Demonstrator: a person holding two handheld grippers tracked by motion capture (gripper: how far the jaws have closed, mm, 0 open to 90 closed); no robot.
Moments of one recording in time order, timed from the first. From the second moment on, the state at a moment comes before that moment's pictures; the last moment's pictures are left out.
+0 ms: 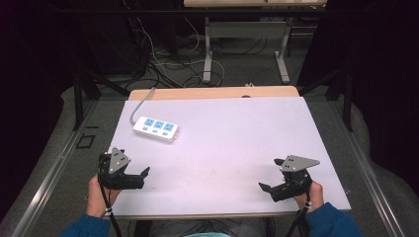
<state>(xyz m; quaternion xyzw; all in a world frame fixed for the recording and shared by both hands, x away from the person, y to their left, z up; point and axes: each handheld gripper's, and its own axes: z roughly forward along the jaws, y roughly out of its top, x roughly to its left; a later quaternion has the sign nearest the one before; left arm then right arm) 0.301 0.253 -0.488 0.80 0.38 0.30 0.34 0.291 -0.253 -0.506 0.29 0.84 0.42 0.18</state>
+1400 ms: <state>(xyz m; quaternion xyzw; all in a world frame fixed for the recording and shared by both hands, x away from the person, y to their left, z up) 0.358 0.251 -0.488 0.79 0.41 0.29 0.34 0.291 -0.253 -0.507 0.30 0.84 0.42 0.18</state>
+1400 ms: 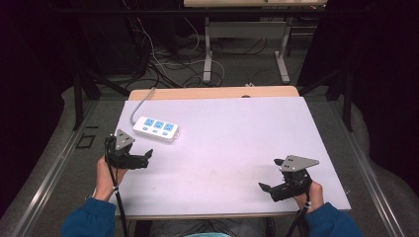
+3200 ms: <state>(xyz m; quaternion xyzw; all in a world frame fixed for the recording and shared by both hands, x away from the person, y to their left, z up) 0.427 0.250 -0.493 0.79 0.44 0.28 0.34 0.293 -0.253 -0.508 0.29 0.84 0.42 0.18</state>
